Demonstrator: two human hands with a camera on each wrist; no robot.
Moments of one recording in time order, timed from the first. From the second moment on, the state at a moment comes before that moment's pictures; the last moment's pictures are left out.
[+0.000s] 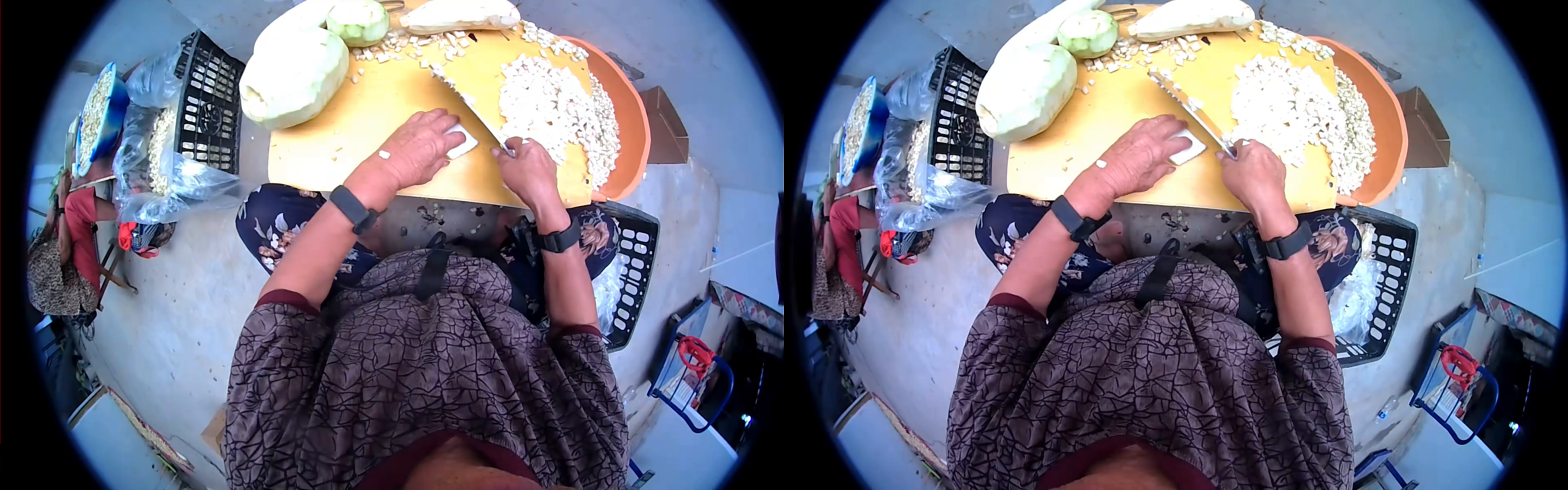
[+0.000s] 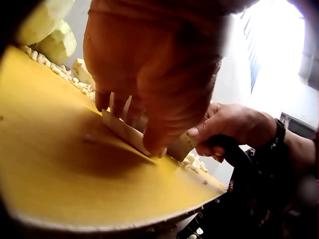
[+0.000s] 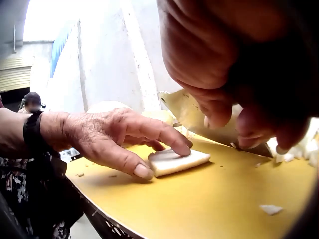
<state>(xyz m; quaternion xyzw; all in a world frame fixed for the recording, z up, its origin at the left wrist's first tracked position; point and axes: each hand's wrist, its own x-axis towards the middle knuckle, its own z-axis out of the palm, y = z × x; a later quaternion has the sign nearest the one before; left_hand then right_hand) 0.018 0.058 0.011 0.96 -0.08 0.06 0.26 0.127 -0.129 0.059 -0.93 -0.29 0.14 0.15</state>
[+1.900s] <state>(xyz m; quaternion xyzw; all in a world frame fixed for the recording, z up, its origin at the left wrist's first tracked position) -0.004 0.035 -0.004 0.94 -0.08 0.17 0.27 0.088 -0.173 0.082 -0.90 -0.31 0.21 0.22</state>
